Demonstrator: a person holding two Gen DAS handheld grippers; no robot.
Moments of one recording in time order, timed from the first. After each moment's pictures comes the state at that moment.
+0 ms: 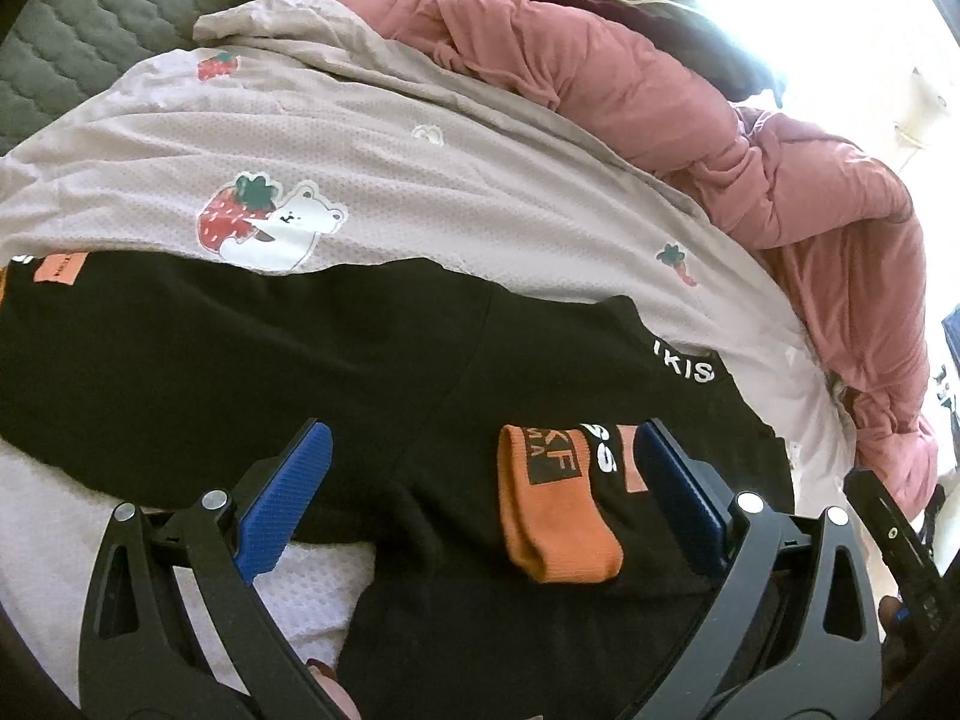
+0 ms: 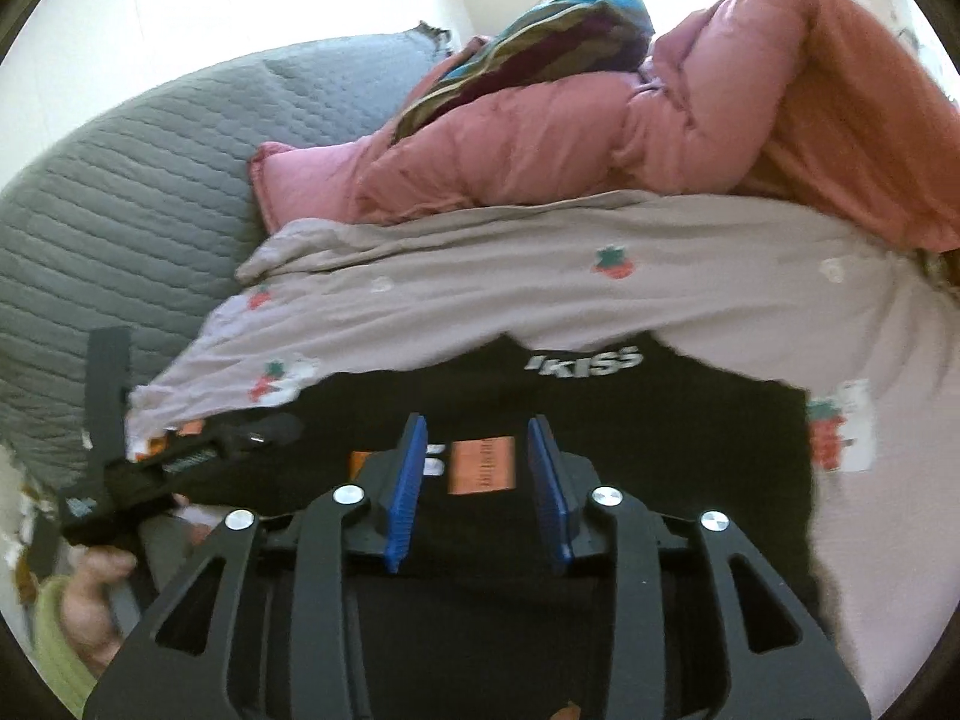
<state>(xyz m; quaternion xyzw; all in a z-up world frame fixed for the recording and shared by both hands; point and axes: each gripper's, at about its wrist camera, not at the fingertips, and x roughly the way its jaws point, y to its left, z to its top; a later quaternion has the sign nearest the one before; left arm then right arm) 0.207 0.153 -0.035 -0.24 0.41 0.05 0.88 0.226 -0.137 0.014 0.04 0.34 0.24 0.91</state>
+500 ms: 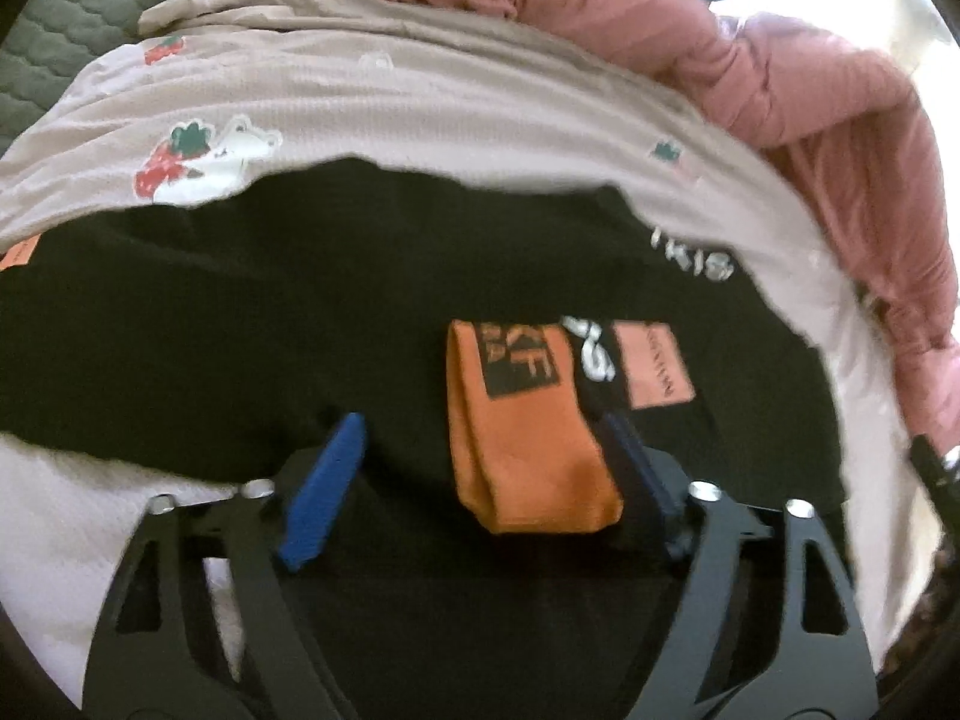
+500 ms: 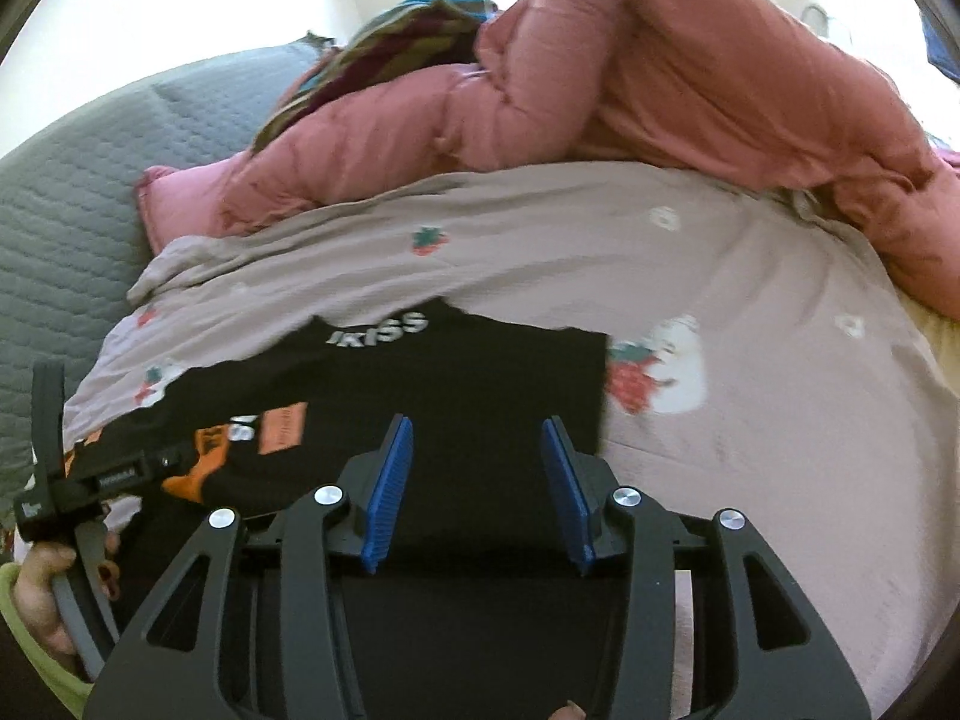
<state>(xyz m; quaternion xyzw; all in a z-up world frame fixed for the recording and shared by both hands) 0.216 0.092 -0.075 -0.16 0.47 0.05 0.87 0.221 -0.250 -0.021 0.06 0.37 0.13 0.92</state>
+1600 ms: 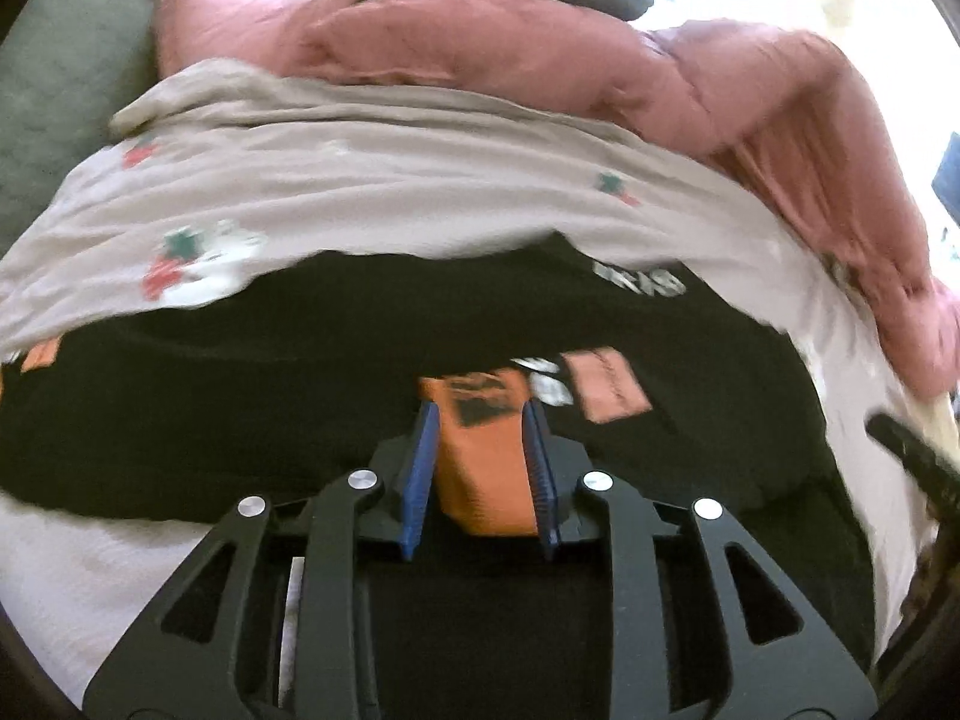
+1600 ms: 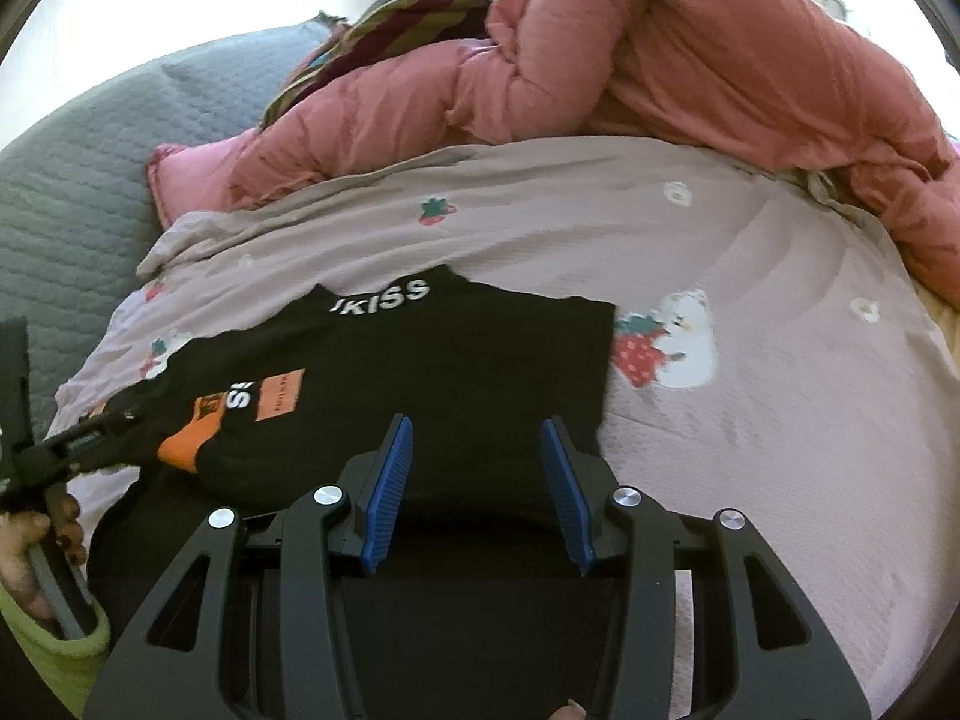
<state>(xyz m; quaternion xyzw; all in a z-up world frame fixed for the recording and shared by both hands) 0.200 0.076 -0.040 -0.09 0.41 -0.01 0.91 0.221 -0.246 -0.030 0.05 0.39 0.16 0.91</state>
